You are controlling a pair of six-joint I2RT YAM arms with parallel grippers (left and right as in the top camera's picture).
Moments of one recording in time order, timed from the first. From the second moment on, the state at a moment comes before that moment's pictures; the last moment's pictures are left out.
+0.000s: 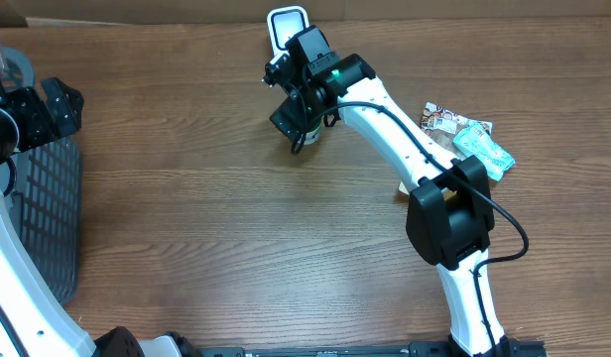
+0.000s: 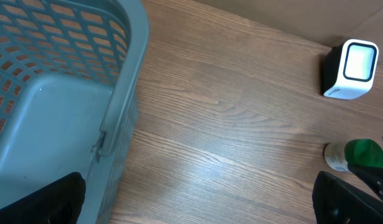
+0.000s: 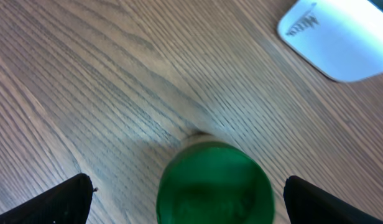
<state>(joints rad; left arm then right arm) 0.50 1.52 1.95 -1.31 0.22 0.05 0.54 2.30 2.08 -0.89 -0.12 -0.33</state>
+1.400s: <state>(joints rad) 0.50 1.52 1.95 -1.31 0.22 0.05 0.49 2.35 2.11 -1.08 -0.15 0.29</state>
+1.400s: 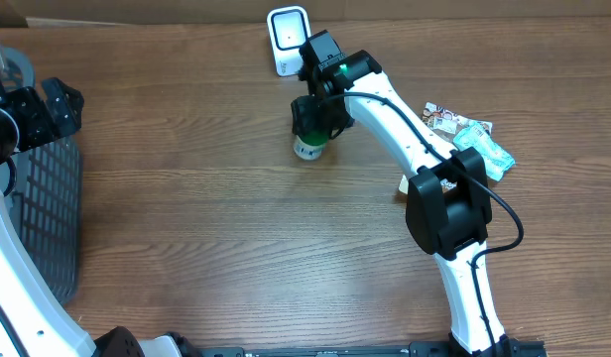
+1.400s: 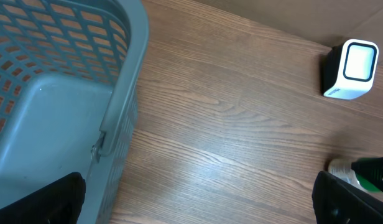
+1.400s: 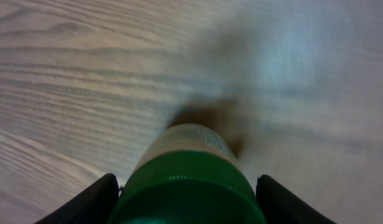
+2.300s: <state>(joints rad) 0.50 1.52 1.95 -1.31 0.22 0.05 0.53 2.36 2.10 -1.27 -0.10 0.59</state>
